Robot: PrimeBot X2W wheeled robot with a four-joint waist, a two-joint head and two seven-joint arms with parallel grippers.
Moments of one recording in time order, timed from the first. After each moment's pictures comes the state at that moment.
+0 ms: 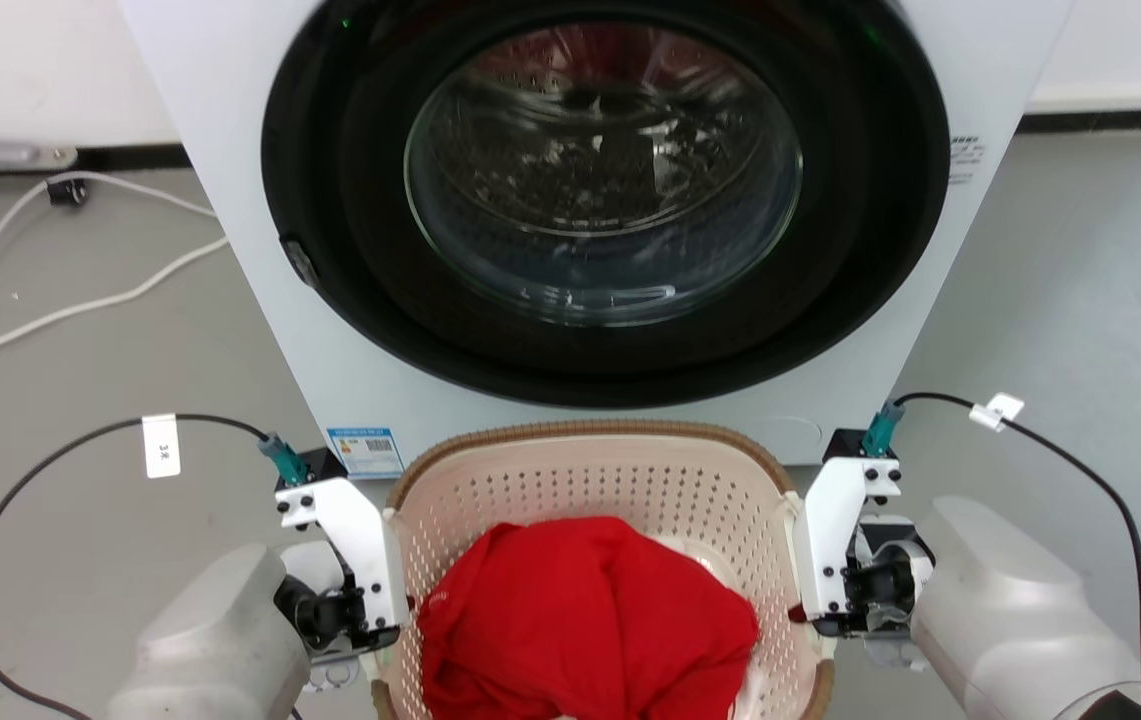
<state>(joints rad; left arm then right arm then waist) -0.74 0.24 -0.90 1.16 -1.28 -0.12 0.53 -0.80 -0.08 0.79 1.28 1.01 0.12 0.71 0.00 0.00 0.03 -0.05</state>
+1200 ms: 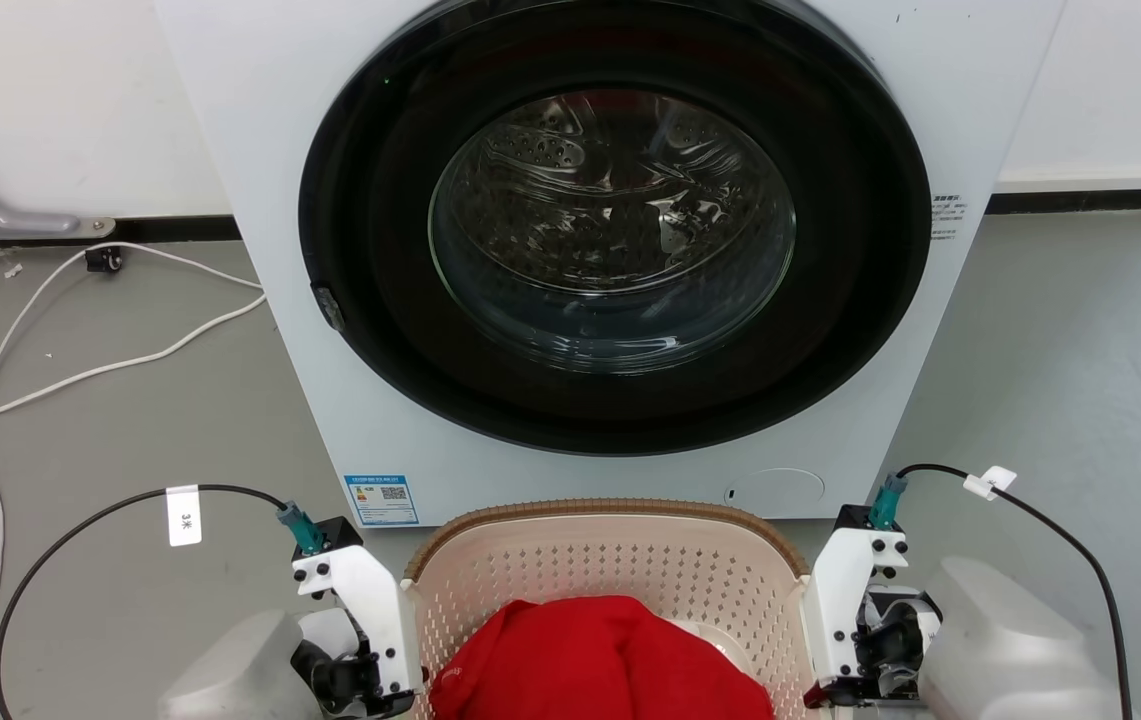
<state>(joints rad) -0.65 0.21 -0.93 1.18 -1.32 -0.12 0.52 -0.71 -0.08 0.74 1.30 0.97 0.12 0.80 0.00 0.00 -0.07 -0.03</state>
